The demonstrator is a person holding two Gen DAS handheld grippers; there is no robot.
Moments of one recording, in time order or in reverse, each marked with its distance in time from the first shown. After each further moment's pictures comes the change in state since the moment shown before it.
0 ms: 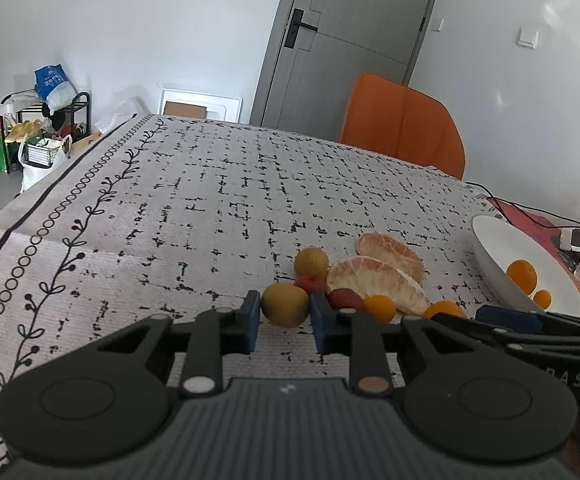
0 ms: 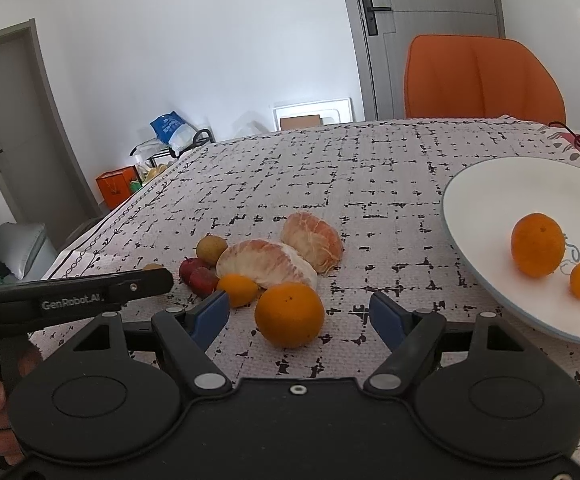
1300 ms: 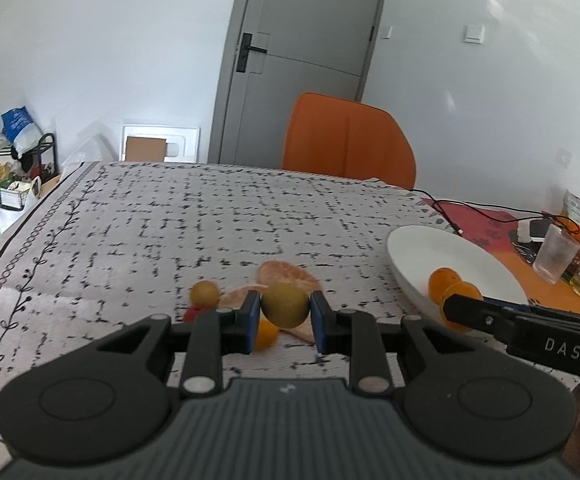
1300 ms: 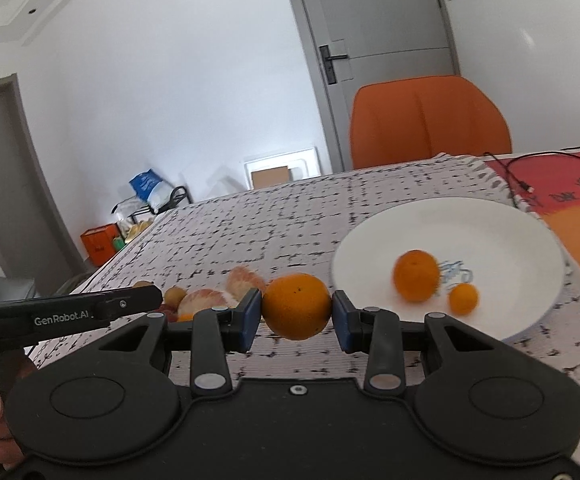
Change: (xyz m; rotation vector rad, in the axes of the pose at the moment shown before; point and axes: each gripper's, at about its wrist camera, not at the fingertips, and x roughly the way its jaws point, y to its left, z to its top) left arm -0.027 -0.076 0.008 0.109 -0.064 -0.075; right arm -0.075 -0.051 0.000 0.081 -0.160 -0.057
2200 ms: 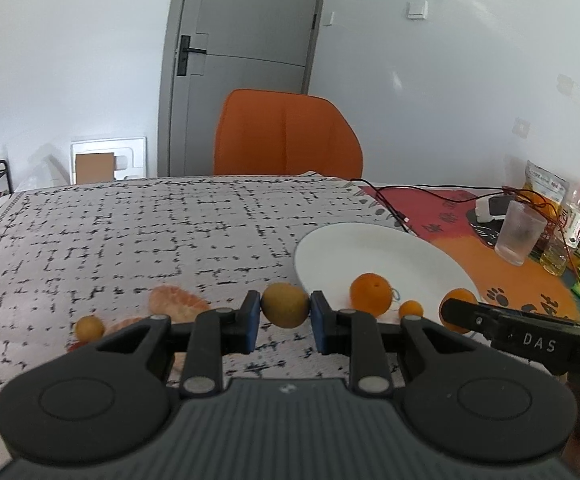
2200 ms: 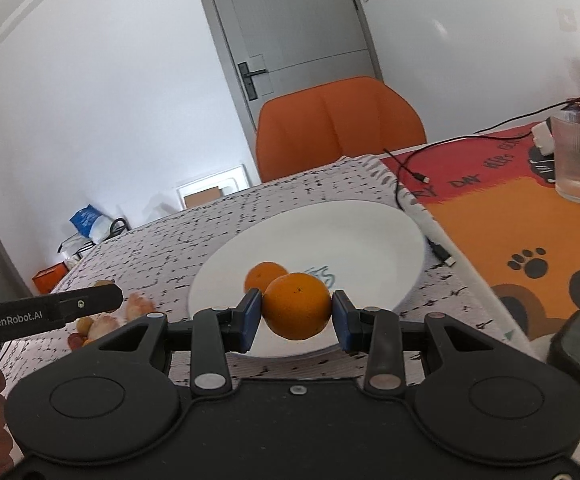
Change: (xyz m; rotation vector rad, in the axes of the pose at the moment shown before) left arm 0.038 -0.075 0.010 0.109 0.016 -0.097; right arm -0.019 -0.084 -0.004 0.128 -0.046 -0.162
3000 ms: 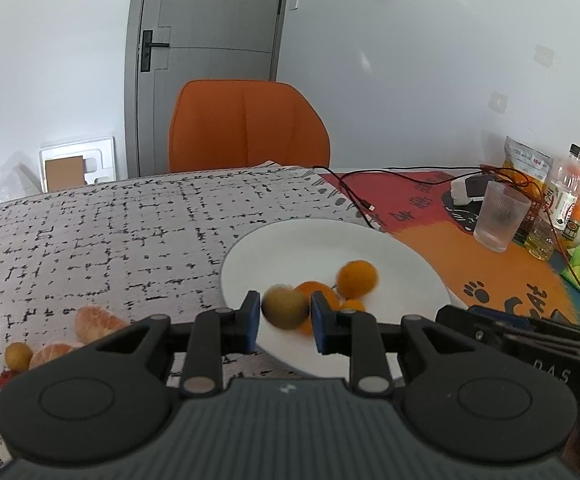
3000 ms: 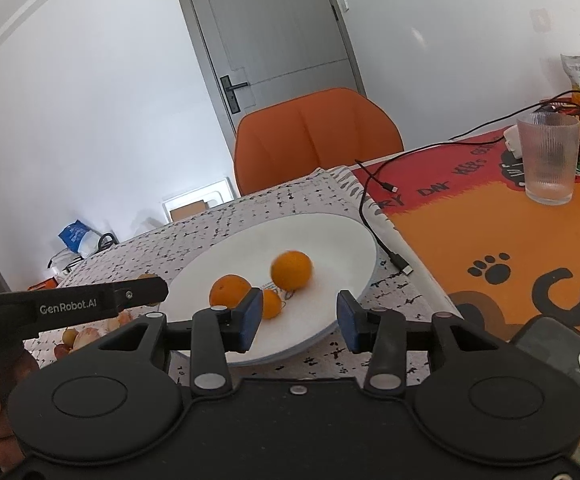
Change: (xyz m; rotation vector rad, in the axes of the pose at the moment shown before) left arm 0.038 -0.049 0.010 0.066 0.032 -0.048; right arm -0.013 -0.025 0.003 0.032 -0.029 -0.034
